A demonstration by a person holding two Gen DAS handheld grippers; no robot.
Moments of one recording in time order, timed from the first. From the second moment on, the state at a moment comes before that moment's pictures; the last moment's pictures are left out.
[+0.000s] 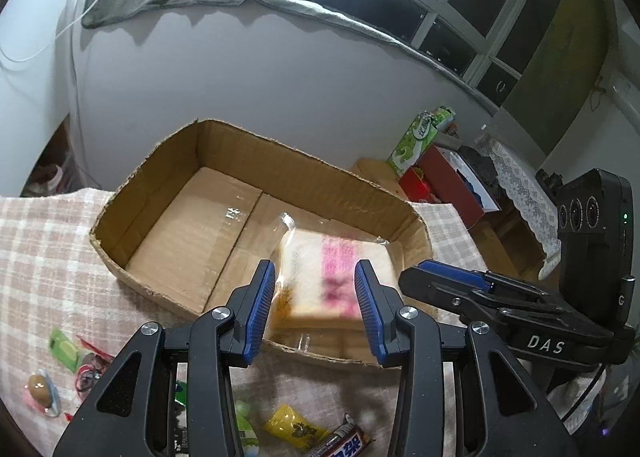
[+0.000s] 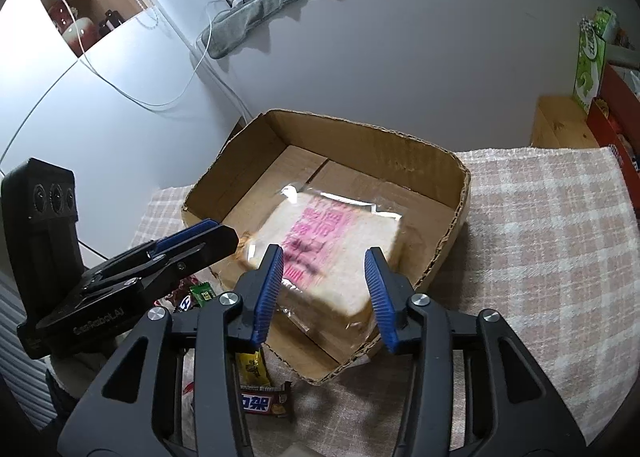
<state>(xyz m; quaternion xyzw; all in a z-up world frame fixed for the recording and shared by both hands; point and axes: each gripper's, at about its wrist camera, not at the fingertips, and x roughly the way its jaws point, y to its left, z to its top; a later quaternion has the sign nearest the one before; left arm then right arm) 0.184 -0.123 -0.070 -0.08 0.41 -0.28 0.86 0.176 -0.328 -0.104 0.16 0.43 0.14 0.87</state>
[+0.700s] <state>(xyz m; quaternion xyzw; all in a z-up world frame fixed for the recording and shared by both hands) 0.126 -0.060 -0.035 -0.10 0.37 -0.26 0.89 0.115 -0.301 -0.063 0.11 0.40 0.16 0.90</state>
